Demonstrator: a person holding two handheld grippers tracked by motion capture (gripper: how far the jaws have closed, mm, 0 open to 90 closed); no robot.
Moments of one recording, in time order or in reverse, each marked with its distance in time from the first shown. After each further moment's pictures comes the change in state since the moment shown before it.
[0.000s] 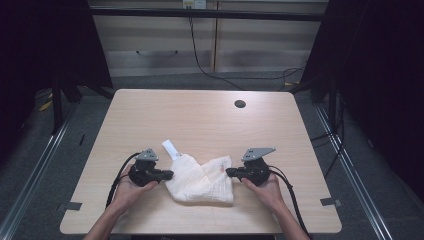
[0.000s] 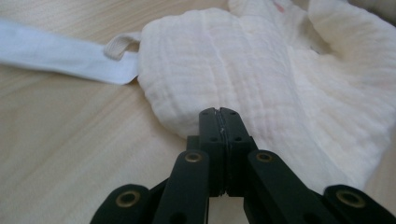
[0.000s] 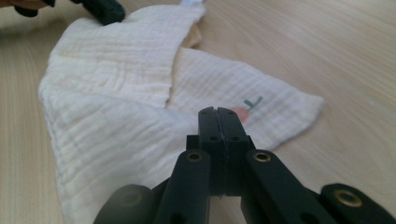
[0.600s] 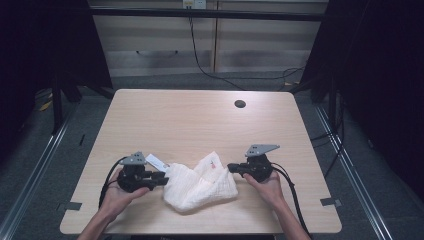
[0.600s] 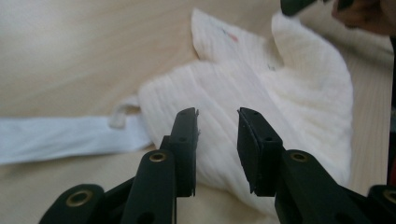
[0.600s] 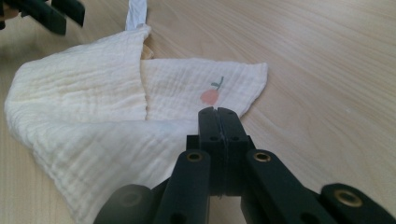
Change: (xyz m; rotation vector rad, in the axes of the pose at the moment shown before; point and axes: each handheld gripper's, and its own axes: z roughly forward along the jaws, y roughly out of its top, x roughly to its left) left arm 0.000 0.004 -0.030 -0.101 -0.022 -0.015; right arm -0.009 0.003 -0.003 -0.041 -0.006 0.033
